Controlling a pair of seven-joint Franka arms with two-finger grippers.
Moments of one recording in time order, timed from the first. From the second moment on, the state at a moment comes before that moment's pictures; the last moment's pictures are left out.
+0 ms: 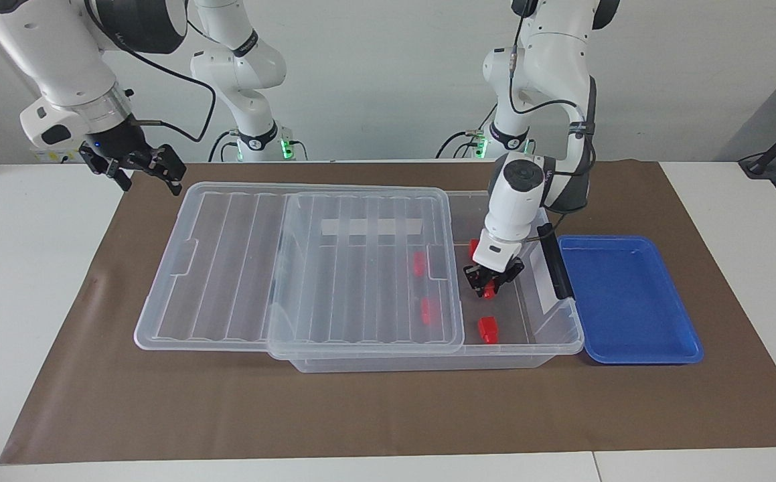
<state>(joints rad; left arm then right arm) -0.28 0.30 -0.10 -2.03 0.11 2.48 -0.59 0.05 0.00 -0.11 -1.60 0.00 1.57 0.09</state>
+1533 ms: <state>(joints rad) -0.28 0.15 -0.09 -1.83 0.11 2.03 -0.66 0.03 -0.01 -0.12 -1.64 0.00 1.64 -0.05</state>
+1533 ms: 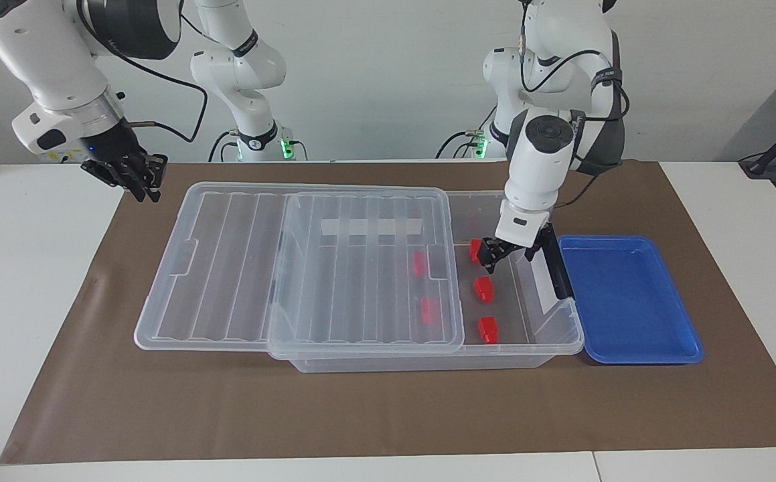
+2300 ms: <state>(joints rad) -0.03 0.01 -0.07 -1.63 0.13 1.69 -0.16 -0.06 0.03 -0.12 -1.86 0.00 2.03 -0.30</state>
